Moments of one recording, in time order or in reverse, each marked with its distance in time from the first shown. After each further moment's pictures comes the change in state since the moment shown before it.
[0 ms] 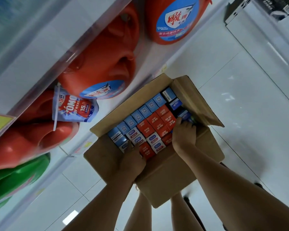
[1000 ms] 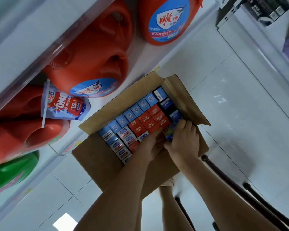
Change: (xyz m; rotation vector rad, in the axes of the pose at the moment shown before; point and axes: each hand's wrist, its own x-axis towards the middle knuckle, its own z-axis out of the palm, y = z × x) left_hand 0.014 0.103 -0.007 -1.505 -0.369 -0.353; right_hand -0.057 0.020 -0.043 0.255 0.205 0.033
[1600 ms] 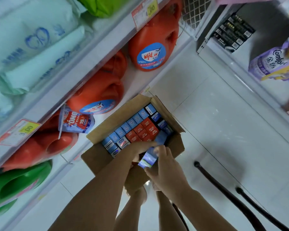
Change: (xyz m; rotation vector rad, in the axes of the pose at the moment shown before) left_hand -0.060 0.026 0.010 0.750 0.080 -0.142; right_hand -0.090 -0.003 -0.090 0.427 -0.275 -0.194
